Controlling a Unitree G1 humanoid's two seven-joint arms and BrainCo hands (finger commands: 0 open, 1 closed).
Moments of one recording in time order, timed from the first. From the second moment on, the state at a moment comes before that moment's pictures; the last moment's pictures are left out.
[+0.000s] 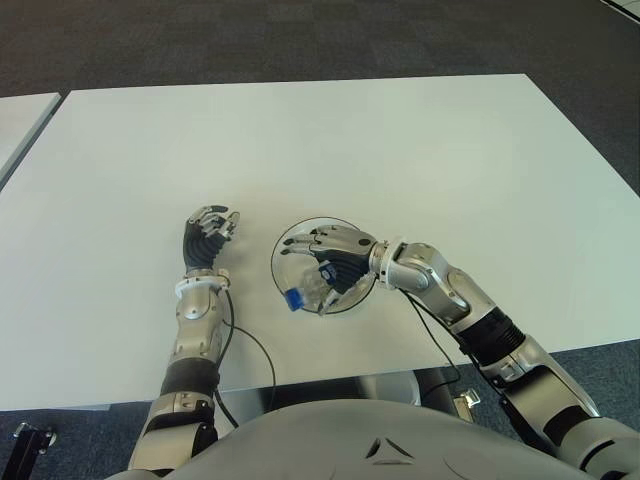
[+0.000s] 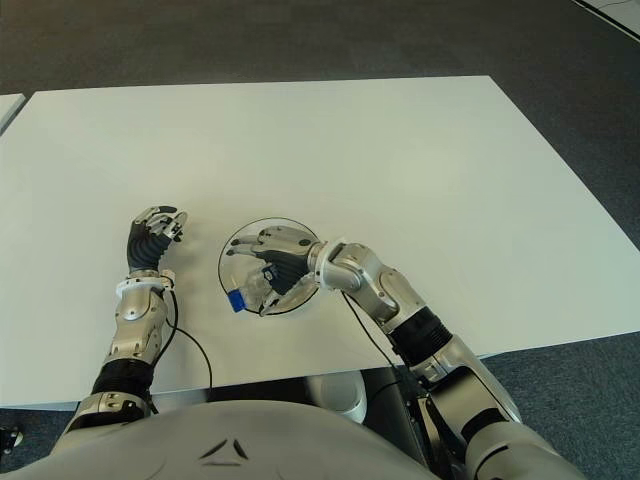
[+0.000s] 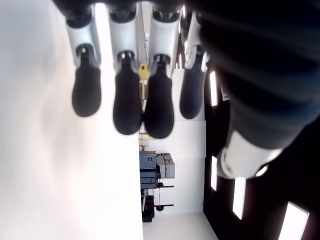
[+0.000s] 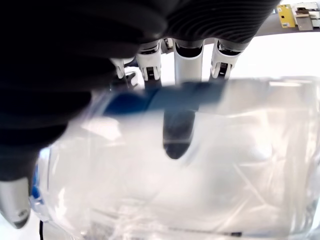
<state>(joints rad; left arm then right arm) -0.03 0.07 0.19 0.49 -0.05 -0.41 0.10 -0.32 -0.40 0.57 0.05 -0.71 -0.39 0.44</state>
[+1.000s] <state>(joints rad) -0.02 0.07 0.19 0.48 -0.07 -0.42 0.10 -0.27 -0.34 0.53 0.14 -0.80 -0.53 -0.07</state>
